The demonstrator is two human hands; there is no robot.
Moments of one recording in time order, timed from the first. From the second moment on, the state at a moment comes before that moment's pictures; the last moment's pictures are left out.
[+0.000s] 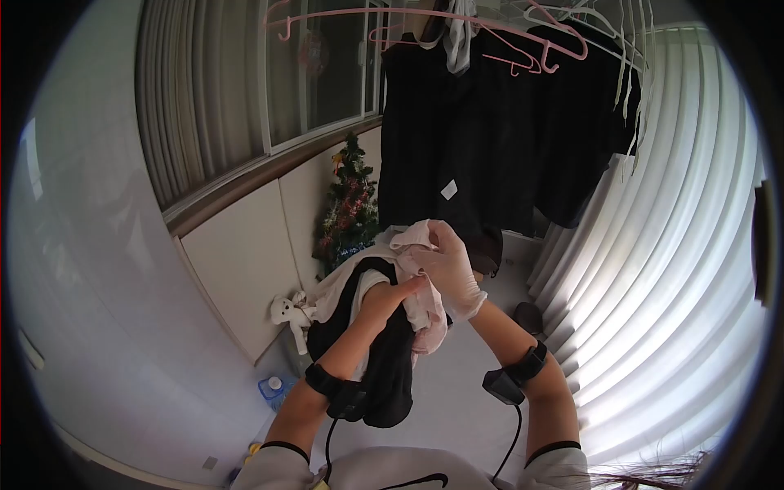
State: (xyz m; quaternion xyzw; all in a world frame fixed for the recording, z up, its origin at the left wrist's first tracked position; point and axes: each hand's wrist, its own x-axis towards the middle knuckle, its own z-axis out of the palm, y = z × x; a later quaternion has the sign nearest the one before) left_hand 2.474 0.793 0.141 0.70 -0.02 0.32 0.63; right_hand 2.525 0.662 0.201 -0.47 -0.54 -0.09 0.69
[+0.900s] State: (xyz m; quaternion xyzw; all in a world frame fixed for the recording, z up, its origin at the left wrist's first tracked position) left_hand 2.475 0.849 0.230 0.65 0.09 0.38 0.65; right_hand 2.628 0.567 0.320 -0.86 -0.41 -0.18 0.25
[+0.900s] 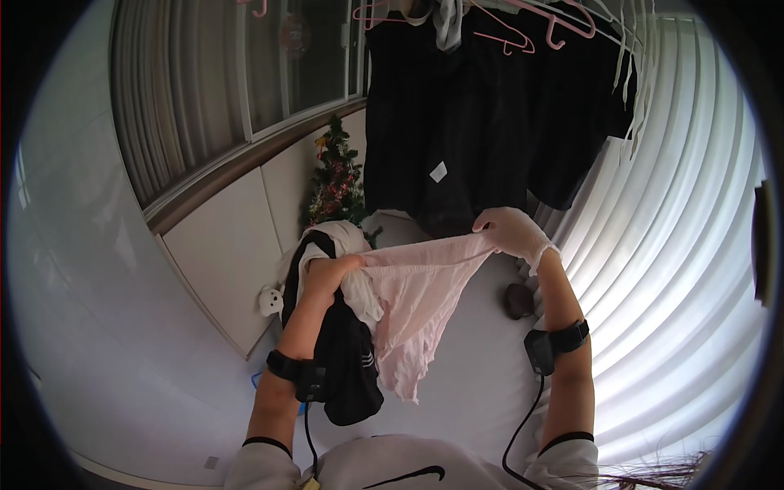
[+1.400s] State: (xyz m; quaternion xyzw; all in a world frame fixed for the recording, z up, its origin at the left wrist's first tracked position) left_hand 2.477 0.856 0.268 0.64 0.05 0.38 0.67; right_hand 2.567 0.666 0.280 -0.79 -0.61 -0.07 0.07
